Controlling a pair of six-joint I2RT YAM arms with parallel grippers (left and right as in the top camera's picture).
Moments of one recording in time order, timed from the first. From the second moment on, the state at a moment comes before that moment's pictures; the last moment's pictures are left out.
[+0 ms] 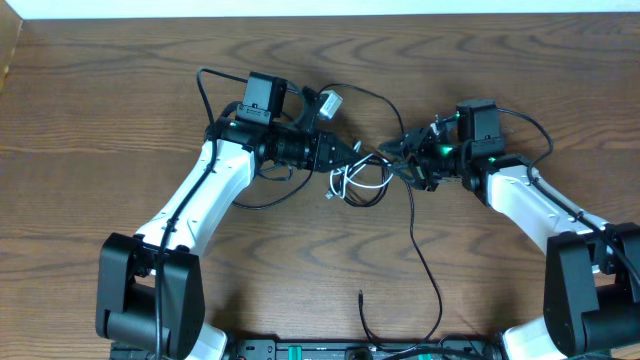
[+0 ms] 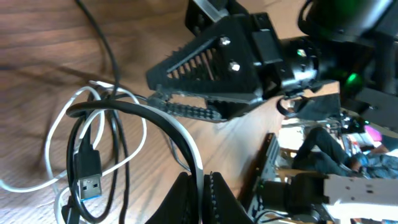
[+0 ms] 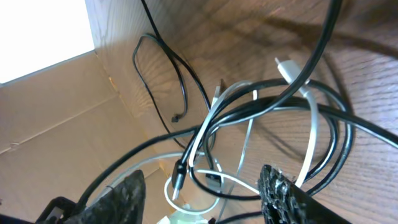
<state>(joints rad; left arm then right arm) -0.29 1.69 1.21 -0.55 0.98 -0.15 0.20 1.69 0.90 -0.10 -0.78 1.17</state>
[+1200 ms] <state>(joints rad) -0.29 1.55 1.21 -0.58 1.08 -0.26 0.30 1.69 0.90 0.24 -0.45 1.33</state>
